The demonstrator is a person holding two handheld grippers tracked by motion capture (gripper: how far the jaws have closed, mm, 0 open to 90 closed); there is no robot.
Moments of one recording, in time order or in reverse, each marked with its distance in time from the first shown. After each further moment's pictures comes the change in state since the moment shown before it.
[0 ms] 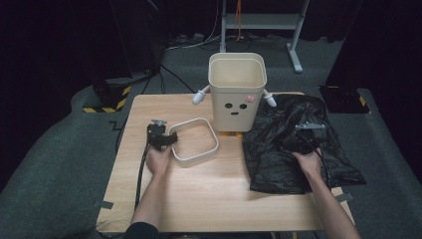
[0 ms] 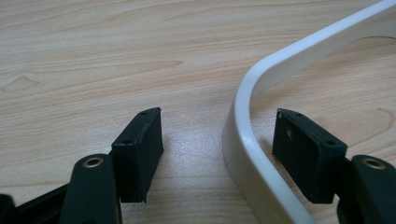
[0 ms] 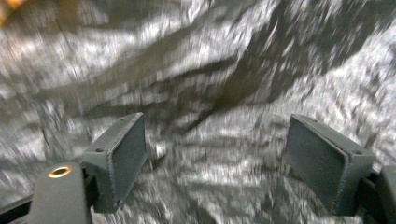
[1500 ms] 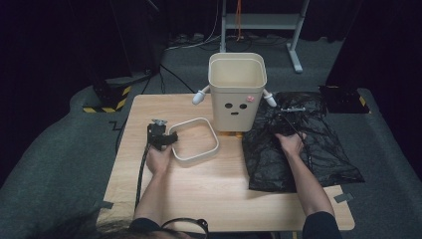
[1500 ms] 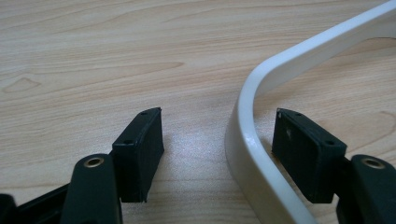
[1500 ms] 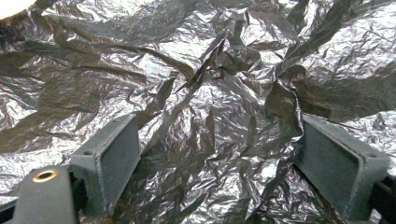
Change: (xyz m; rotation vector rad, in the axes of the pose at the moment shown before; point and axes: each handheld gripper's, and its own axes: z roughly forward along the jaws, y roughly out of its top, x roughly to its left) left arm -0.001 0.001 0.001 0.000 0.006 -0.003; right arm 0.007 0.047 0.076 0.026 -0.096 0.069
